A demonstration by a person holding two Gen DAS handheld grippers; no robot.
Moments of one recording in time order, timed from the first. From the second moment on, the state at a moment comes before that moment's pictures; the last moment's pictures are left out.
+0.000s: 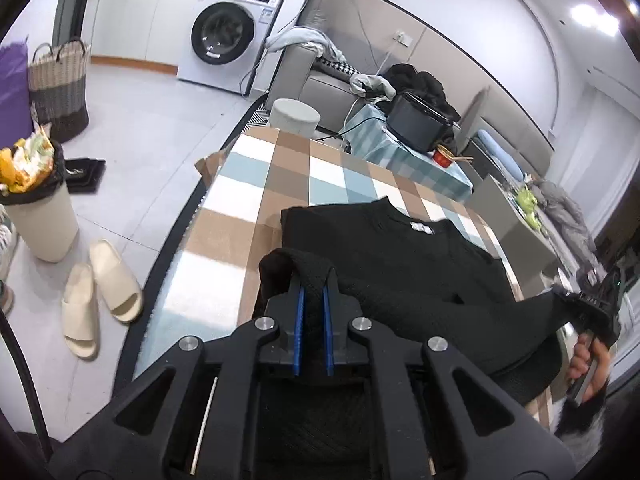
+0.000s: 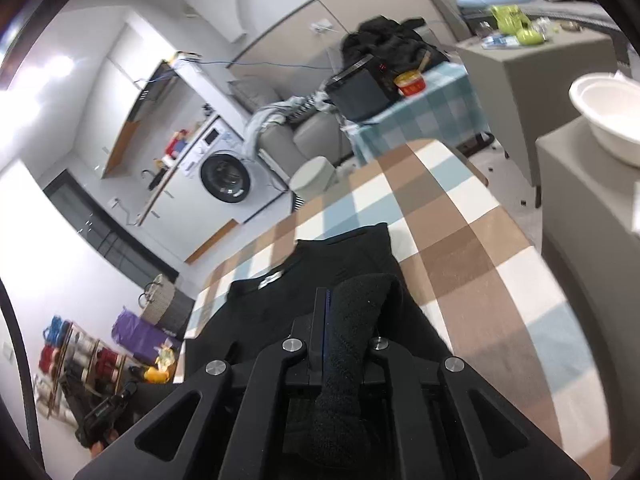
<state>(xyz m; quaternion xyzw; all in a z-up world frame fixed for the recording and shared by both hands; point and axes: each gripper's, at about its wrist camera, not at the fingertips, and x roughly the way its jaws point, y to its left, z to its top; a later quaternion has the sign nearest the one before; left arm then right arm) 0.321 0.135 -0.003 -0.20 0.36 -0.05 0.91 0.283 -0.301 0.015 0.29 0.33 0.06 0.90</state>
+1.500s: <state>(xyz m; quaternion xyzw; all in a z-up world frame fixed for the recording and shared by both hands) 0.173 0.103 -0.061 -0.10 0.43 -0.05 0.89 0.135 -0.301 -0.028 0.15 0.44 0.03 0.88</state>
